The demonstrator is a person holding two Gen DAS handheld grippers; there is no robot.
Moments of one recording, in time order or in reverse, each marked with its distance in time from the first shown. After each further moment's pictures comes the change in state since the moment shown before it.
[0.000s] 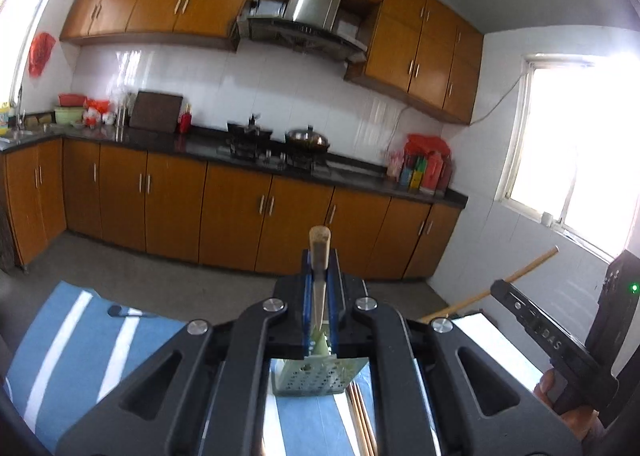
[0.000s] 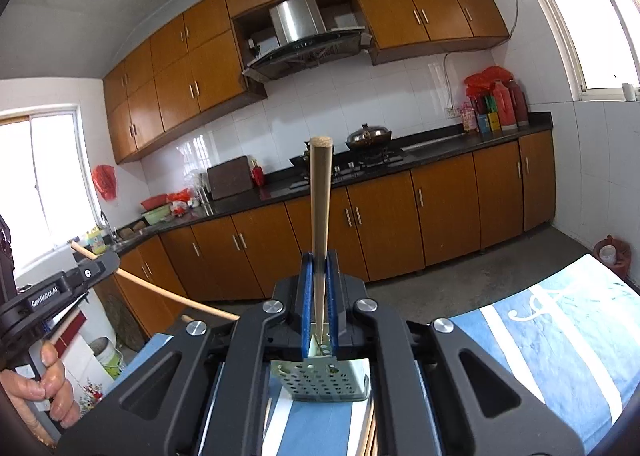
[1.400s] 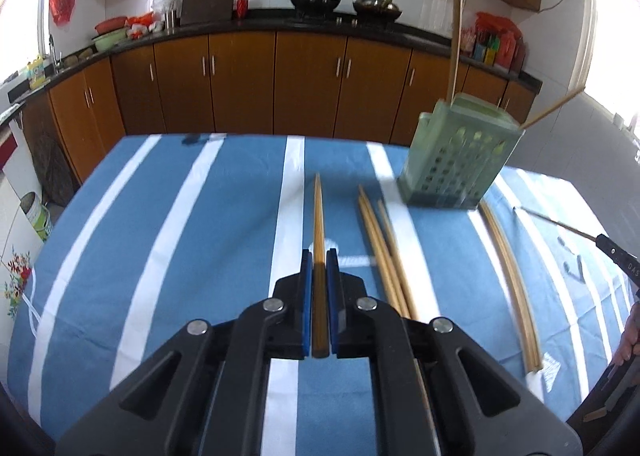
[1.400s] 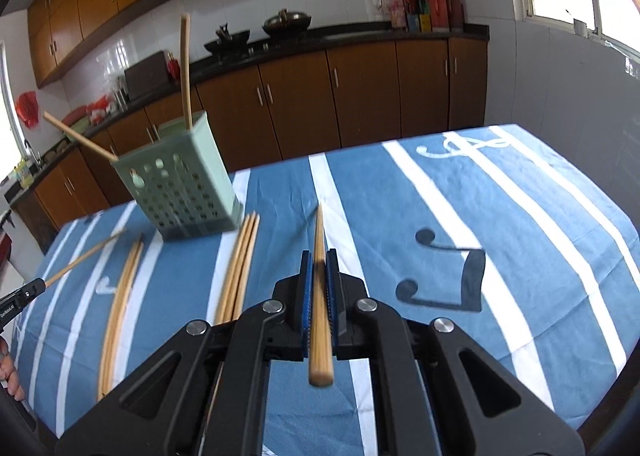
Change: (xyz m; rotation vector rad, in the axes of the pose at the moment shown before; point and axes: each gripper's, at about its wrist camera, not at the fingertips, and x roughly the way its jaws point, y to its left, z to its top) left arm 0.003 0.103 -0.175 0.034 0.390 0.263; right arm -0.016 -0.080 -0.145 0.028 0.323 -0.272
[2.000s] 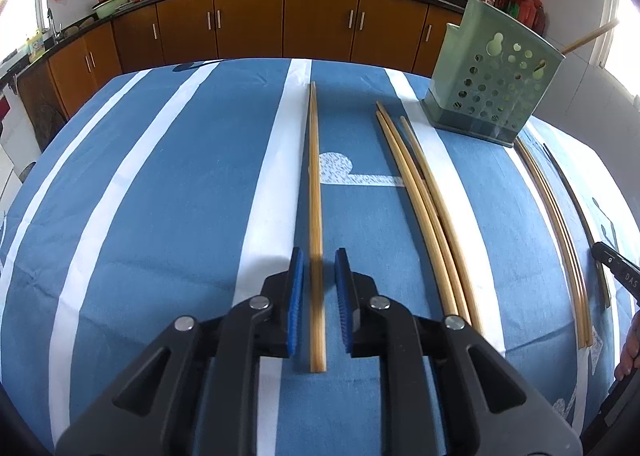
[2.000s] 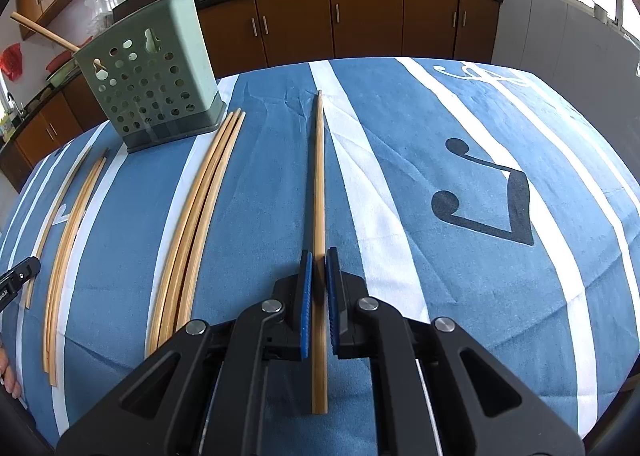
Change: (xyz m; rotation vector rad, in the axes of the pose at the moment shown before) left arm 0.068 -0.002 -0.055 -0.012 0.169 0.051; right arm 0.068 0.013 -0.060 -0.075 0.251 -0.063
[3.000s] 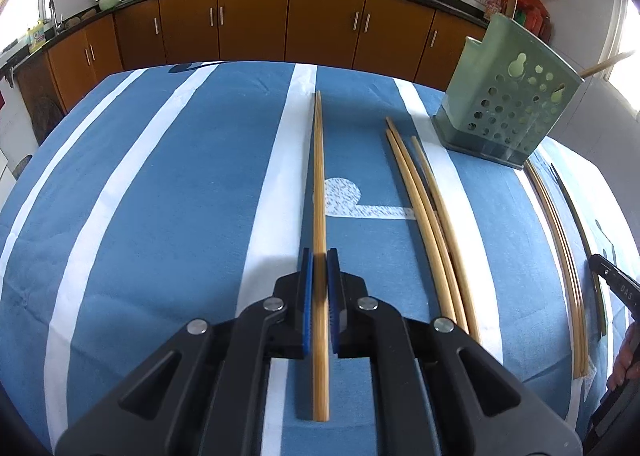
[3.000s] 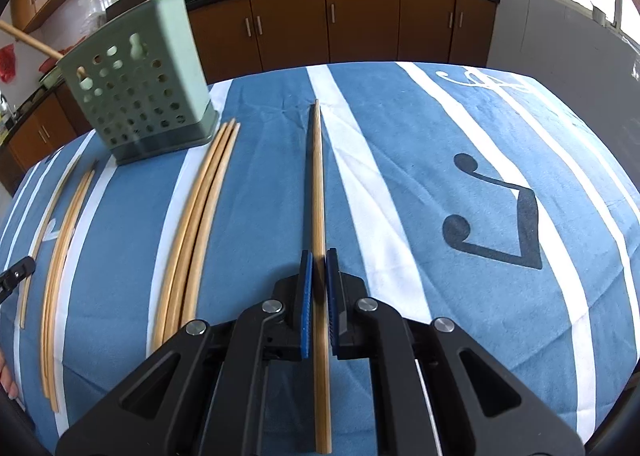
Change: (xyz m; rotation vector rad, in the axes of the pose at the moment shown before) left arm 0.015 0.008 0.021 -0.037 -0.004 -0.024; right arm 0.013 0.003 0.015 0.020 -0.006 -0.028
